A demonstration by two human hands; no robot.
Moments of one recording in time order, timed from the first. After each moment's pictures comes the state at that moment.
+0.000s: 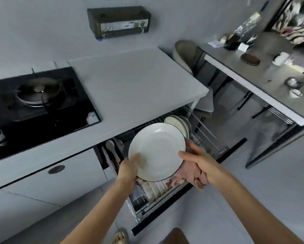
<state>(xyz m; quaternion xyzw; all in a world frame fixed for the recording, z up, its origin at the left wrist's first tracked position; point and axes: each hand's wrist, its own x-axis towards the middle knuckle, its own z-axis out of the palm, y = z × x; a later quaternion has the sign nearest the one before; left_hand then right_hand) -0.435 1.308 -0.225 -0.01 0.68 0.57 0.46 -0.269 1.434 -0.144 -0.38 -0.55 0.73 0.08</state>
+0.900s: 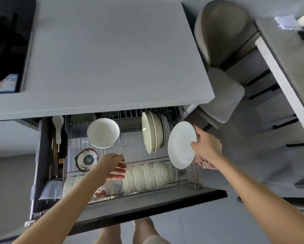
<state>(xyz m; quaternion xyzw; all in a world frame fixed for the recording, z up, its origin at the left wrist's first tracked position) -0.362 1.572 -0.290 -0.17 0.71 0.44 0.52 -0.248 1.851 -0.260 -0.39 -0.89 0.20 -0.14</state>
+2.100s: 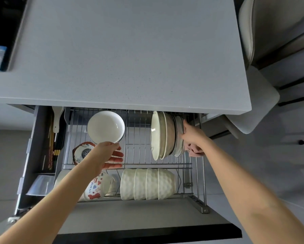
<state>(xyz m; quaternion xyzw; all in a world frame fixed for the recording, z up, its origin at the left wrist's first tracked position) -0.418 1.592 -0.327 -0.27 0.69 0.48 0.48 -0.376 1.893 -0.398 -0.26 -0.88 0.16 -0.36</state>
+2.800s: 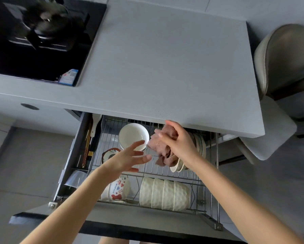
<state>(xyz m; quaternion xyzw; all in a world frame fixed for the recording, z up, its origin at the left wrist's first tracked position) -0.405 1.548 -0.261 -0.06 0.66 0.55 0.51 -0.385 1.742 -0.256 -0.19 -0.79 0.58 -0.10</state>
